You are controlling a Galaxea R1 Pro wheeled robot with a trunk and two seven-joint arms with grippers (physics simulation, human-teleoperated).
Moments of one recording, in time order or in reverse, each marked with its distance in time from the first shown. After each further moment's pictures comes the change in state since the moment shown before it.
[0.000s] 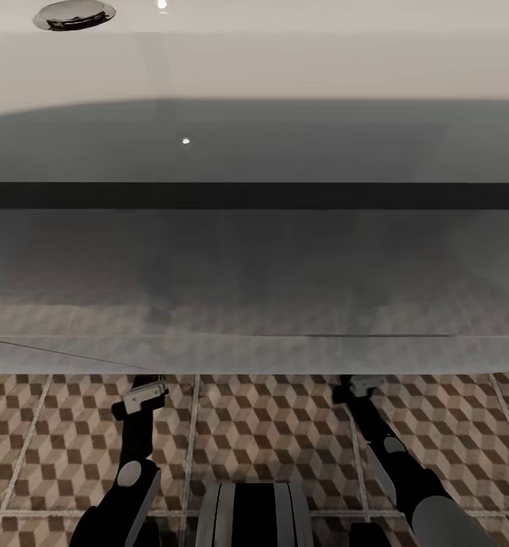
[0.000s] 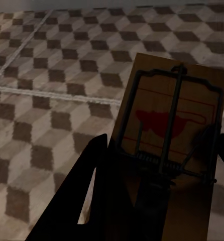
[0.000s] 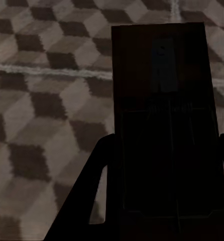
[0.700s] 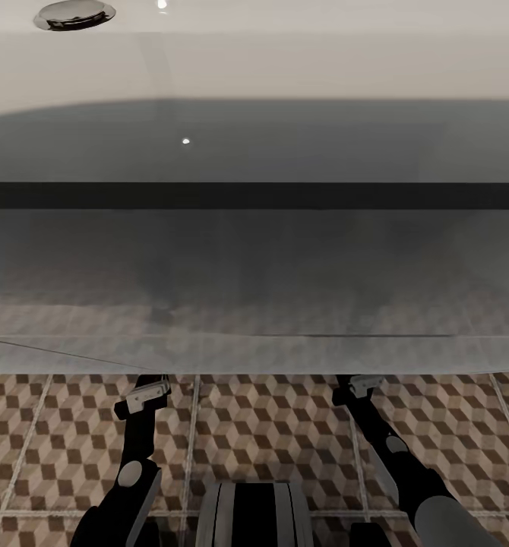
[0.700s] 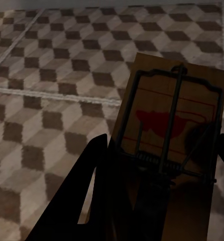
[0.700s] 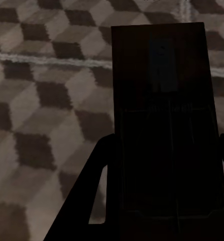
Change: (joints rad) left arm 0.000 -0.003 0.000 0.000 0.000 0.002 -0.027; right arm 0.000 -0.009 -0.001 -0.003 -0.004 0.036 0.039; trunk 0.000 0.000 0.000
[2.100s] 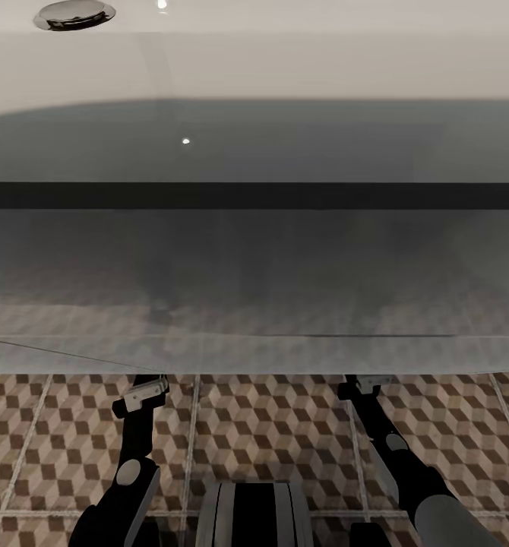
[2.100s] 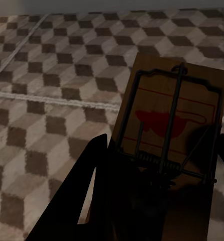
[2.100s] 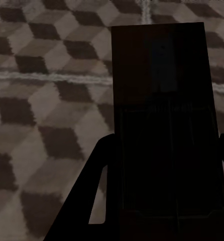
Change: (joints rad) left arm 0.000 0.004 0.005 -0.013 -0.003 0.002 0.003; right arm 0.000 0.000 0.000 -0.020 0.007 -0.011 -0.116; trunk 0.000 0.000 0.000
